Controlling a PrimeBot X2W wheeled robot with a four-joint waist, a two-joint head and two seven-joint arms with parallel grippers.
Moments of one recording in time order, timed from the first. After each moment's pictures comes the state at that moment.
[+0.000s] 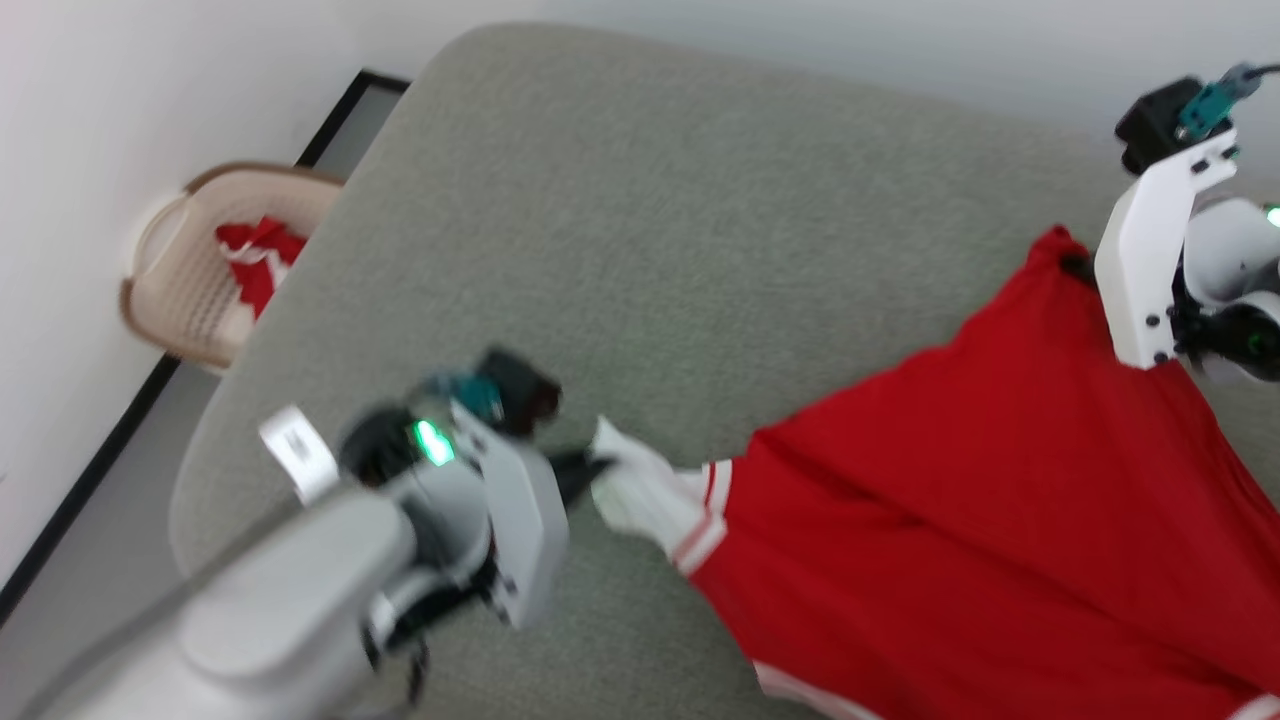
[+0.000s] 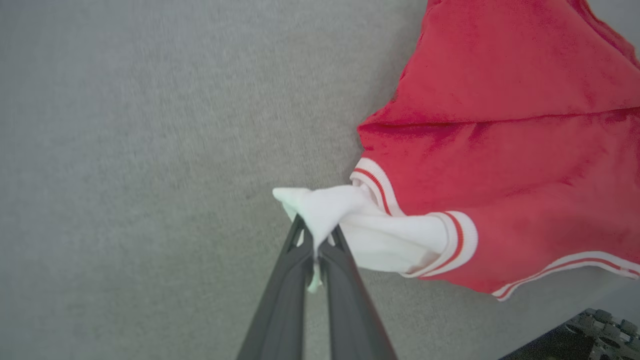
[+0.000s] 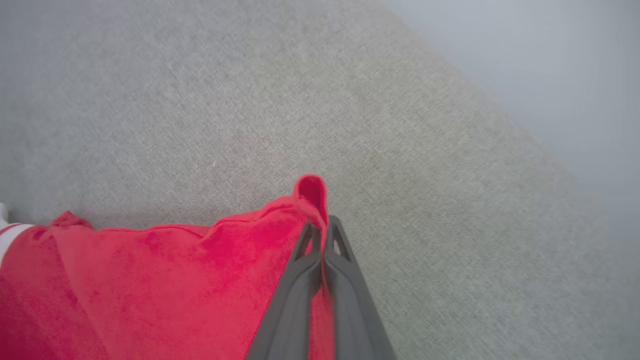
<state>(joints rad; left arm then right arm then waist) -0.70 0.55 -0.93 0.22 -0.89 -0.09 0.29 -1.14 -0.60 1.02 0.70 1.01 0.13 0.57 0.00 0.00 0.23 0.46</state>
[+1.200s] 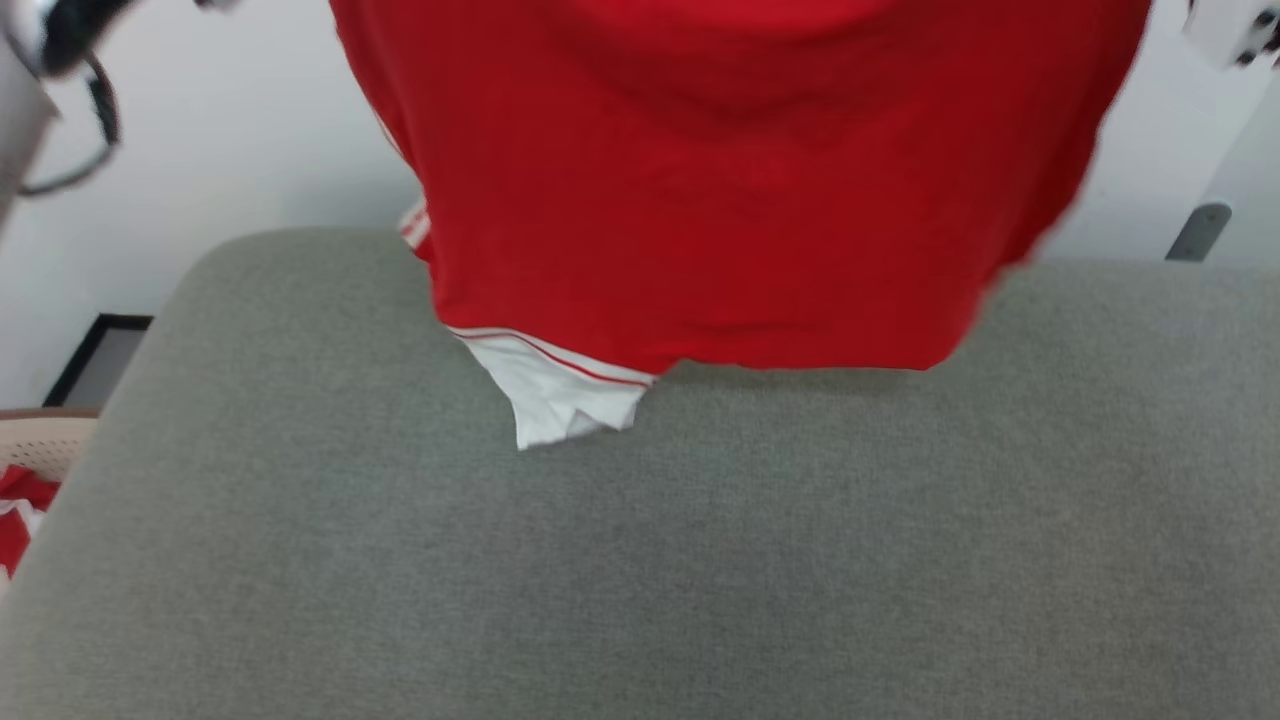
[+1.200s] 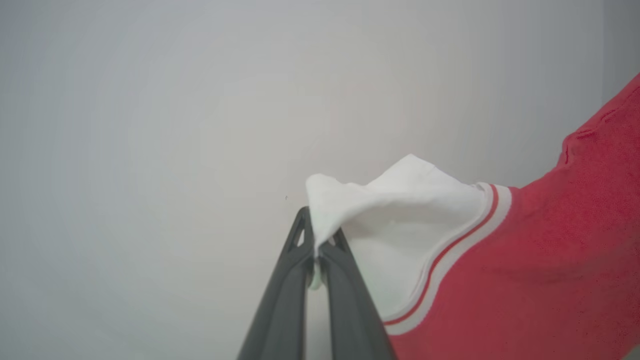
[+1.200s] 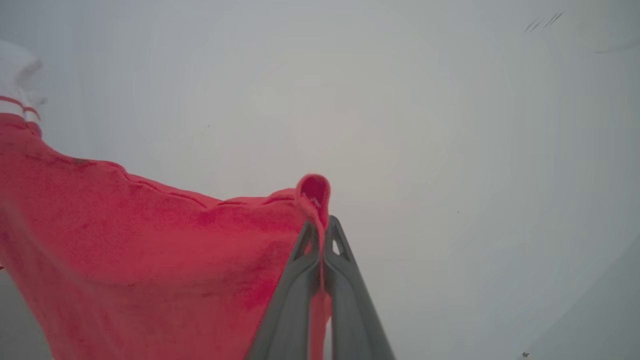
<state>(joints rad) -1.58 0.61 -1.01 0.71 -0.83 -0.13 0.26 -1.48 -0.58 1.06 0.74 1.05 0.13 0.10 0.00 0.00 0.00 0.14</state>
